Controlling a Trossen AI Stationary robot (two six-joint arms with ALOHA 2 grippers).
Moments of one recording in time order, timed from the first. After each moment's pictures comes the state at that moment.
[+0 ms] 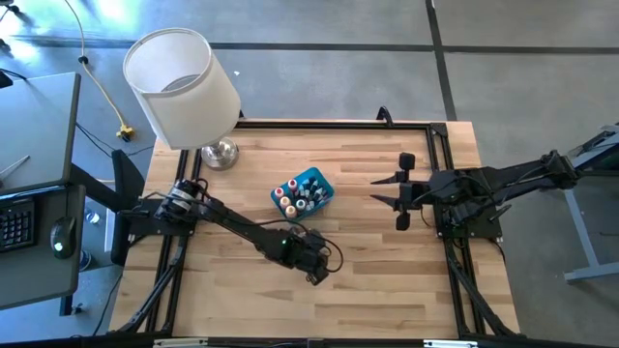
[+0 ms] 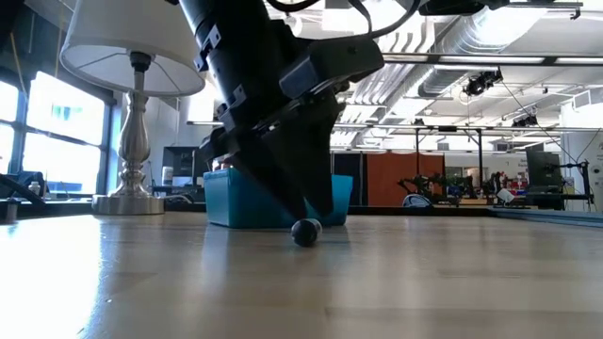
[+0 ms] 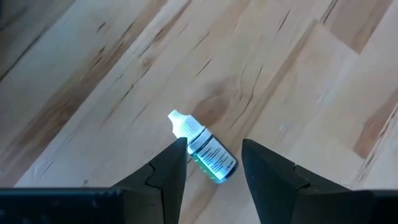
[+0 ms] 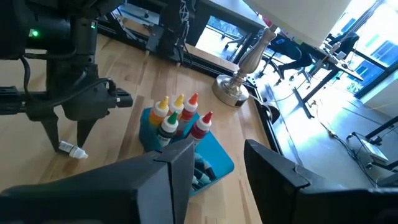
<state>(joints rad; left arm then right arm) -0.37 2.05 1.46 -0.53 -0.31 -0.96 0.22 0.82 0.77 -0.28 0.40 -0.30</state>
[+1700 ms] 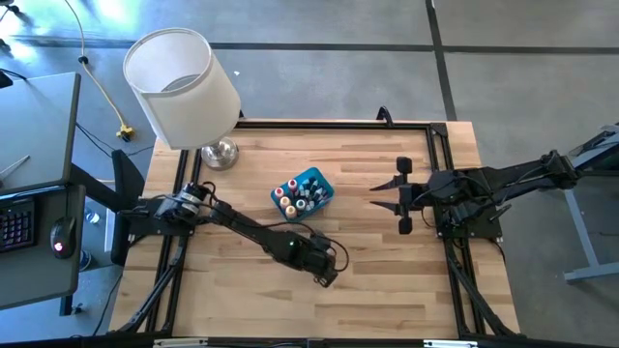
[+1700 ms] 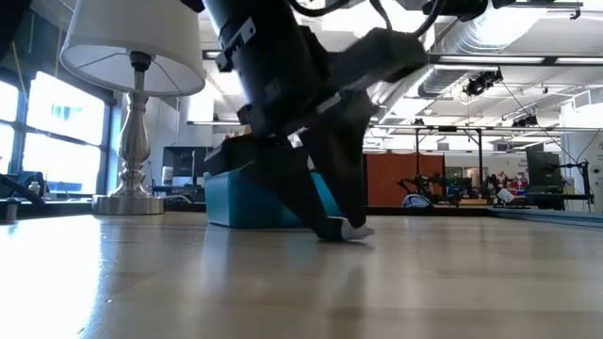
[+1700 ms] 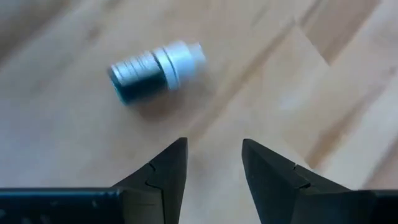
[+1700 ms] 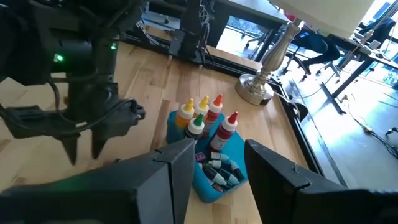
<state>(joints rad) -0.36 2.12 1.55 -0.53 -0.21 -1.12 0.22 0.83 0.77 -0.30 0.31 -0.21</state>
